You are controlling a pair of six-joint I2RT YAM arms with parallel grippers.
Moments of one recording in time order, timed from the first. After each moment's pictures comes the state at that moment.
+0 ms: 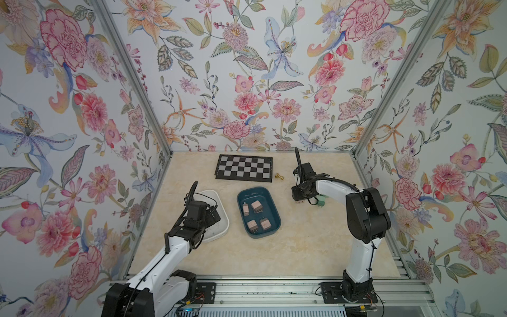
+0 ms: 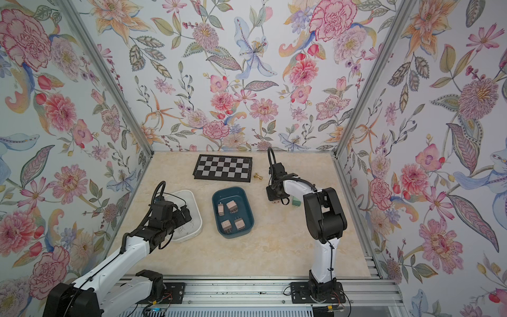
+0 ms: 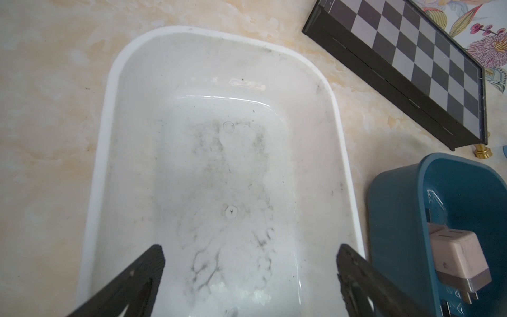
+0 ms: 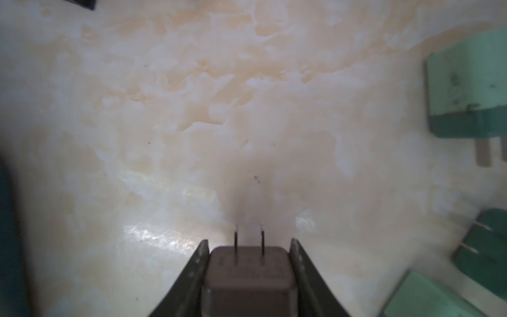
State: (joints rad) left arm -0.25 1.01 0.48 -0.29 -0.18 -0.66; right arm 0.39 1.93 1.35 -0.56 0.00 0.10
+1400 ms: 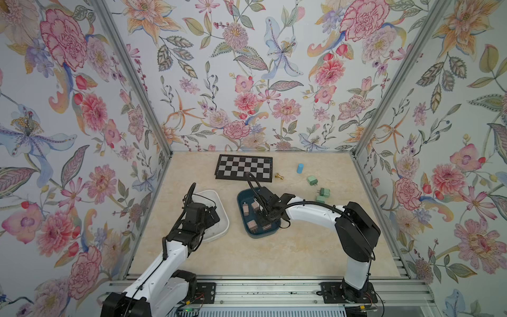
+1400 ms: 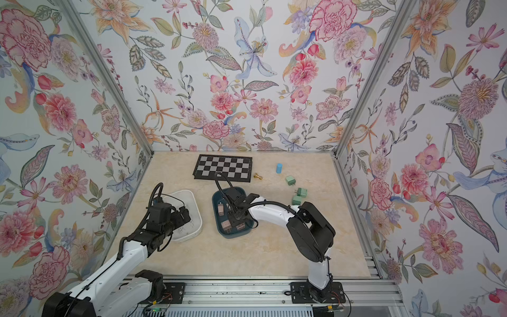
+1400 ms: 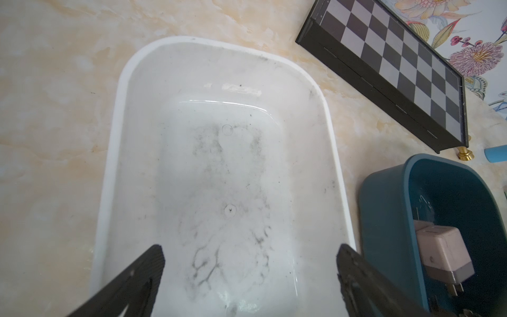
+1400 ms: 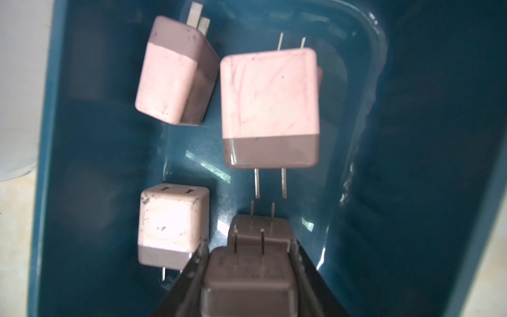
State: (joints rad) left arm -0.25 0.95 0.45 -0.28 -0.18 -0.66; right arm 0.90 1.88 1.31 -0.59 0.06 0.36
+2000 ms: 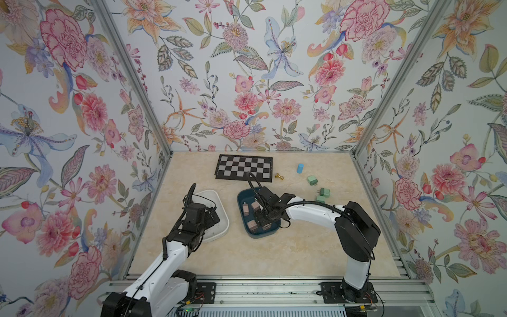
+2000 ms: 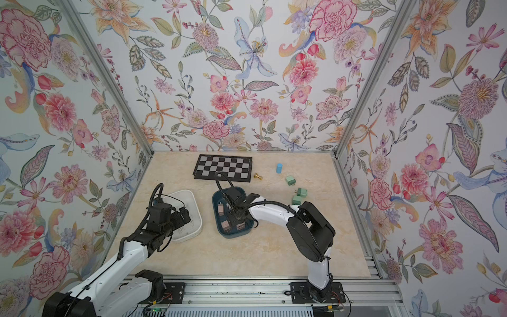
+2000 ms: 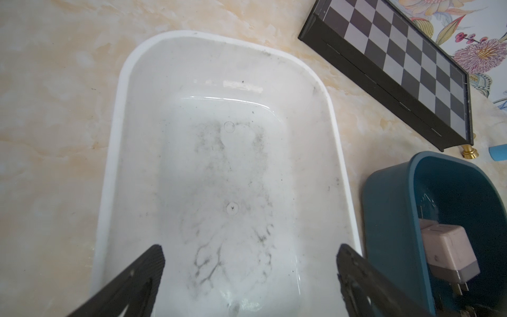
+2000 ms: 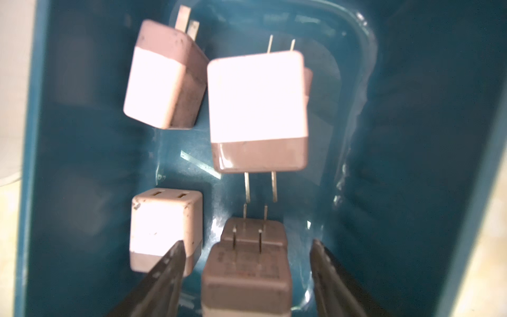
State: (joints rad) left arm -0.25 0.95 0.45 -0.28 -0.18 -0.66; right arm 0.89 1.86 1.31 -0.59 0.06 0.36
